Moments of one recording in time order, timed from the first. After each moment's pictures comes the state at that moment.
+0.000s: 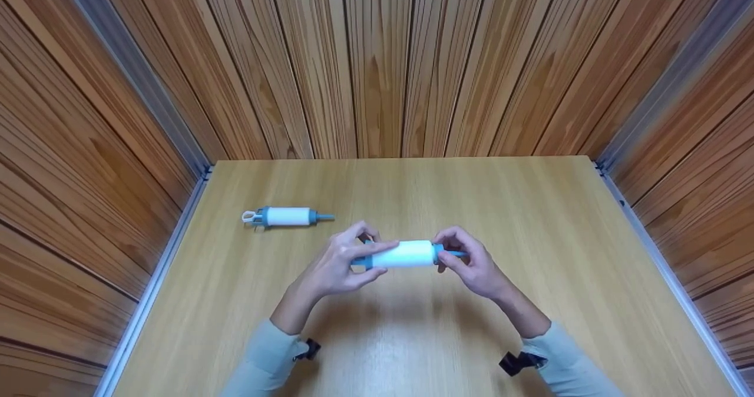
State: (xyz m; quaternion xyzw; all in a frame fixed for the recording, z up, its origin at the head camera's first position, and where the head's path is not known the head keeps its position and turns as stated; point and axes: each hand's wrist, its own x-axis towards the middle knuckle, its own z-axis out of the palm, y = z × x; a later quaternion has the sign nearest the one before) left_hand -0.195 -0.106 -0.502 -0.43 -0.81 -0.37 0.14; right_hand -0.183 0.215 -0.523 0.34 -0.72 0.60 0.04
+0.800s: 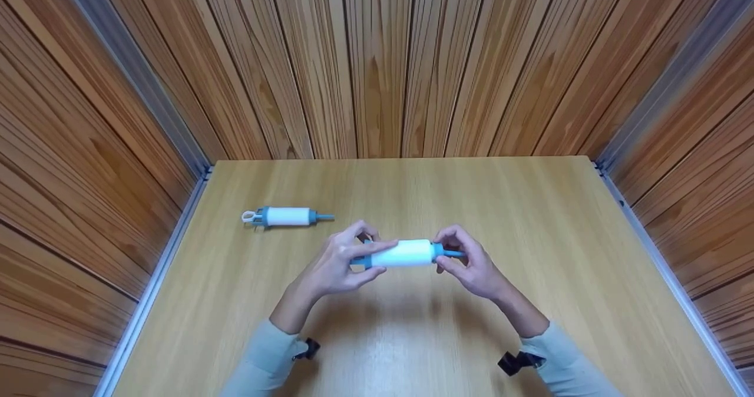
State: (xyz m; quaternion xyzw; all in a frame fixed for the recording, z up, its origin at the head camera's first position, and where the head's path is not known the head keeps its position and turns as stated) left_hand -0.195 -0.107 -0.501 -0.42 -0.82 -0.37 0.13; right_hand -0.182 0.214 -0.524 0.34 -0.73 0.59 0.04
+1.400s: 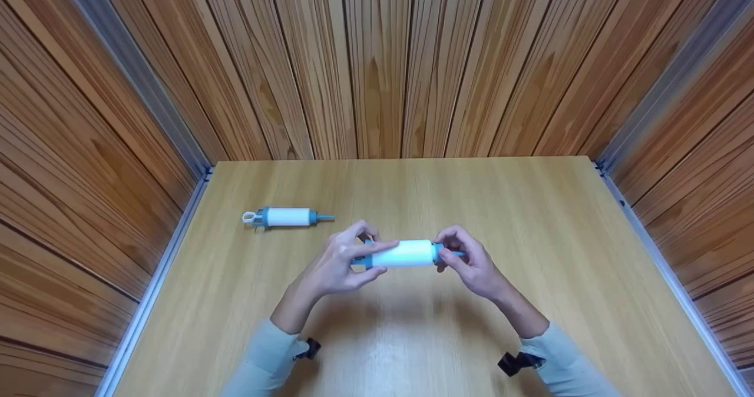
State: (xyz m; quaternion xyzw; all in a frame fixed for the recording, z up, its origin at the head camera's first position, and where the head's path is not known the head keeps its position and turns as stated) left_hand -0.196 -0.106 -0.500 -0.44 -0.81 -0.36 0.15; right_hand -0.181 0.213 -0.523 0.32 -0.72 0.62 0.02
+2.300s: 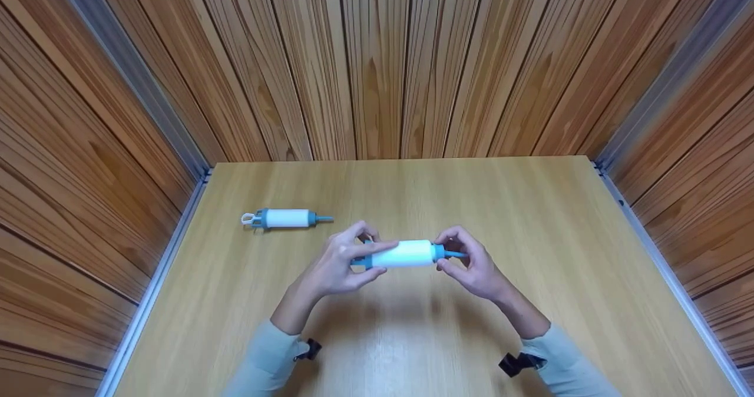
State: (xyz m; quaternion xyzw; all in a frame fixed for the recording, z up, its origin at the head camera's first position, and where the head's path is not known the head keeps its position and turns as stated) left_hand -0.198 -0.105 -0.501 -0.43 -0.81 -0.37 0.15; right_hand -0.181 0.215 -0.526 0.34 -0.72 0.60 0.06
